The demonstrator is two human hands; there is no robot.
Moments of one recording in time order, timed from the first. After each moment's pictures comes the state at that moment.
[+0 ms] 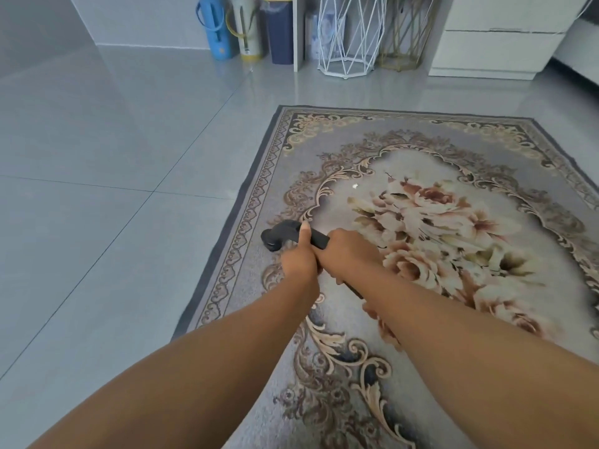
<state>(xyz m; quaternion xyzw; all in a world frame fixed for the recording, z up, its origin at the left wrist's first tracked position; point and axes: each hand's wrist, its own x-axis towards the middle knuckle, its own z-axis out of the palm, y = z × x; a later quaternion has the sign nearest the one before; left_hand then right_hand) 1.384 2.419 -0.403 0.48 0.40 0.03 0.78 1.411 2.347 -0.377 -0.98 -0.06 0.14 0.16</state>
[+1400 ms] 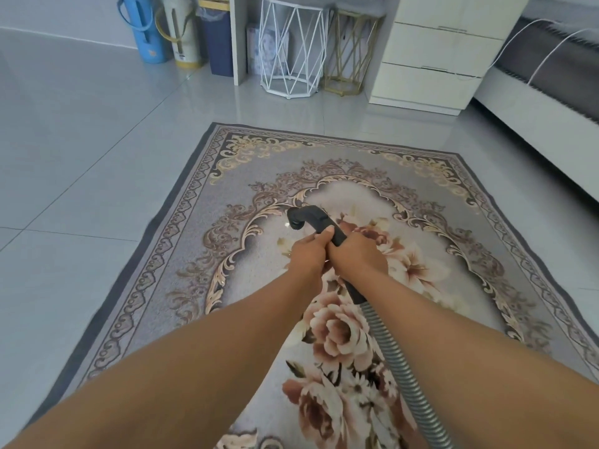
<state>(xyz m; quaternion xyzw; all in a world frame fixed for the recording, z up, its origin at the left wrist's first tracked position) 1.555 2.301 -0.376 0.48 0.27 -0.08 0.83 1.574 2.221 -0.369 -0.97 0.10 0.08 0.22</state>
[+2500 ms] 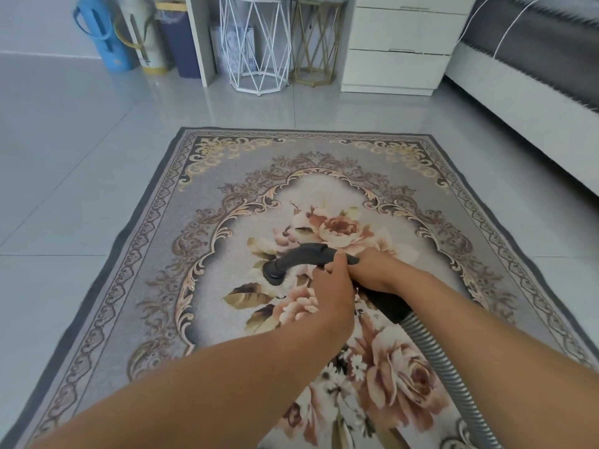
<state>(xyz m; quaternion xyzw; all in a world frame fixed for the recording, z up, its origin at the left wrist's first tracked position) 1.526 2.174 -0.392 0.52 0.33 -0.07 0.78 1.563 2.096 -0.345 -0.92 0.04 0.28 0.26</state>
